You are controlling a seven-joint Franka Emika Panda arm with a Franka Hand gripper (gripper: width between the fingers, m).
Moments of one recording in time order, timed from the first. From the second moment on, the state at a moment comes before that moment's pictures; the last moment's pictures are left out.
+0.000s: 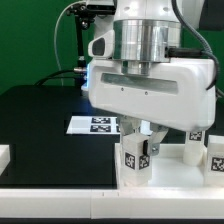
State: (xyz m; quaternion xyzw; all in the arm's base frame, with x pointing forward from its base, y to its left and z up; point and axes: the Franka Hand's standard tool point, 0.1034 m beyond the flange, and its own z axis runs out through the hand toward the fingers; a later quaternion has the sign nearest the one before) arm 0.633 0.004 0.075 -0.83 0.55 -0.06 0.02
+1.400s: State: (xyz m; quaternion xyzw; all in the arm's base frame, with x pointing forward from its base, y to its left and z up) arm 0.631 -0.002 0.070 -0.91 0.42 -0.08 0.01
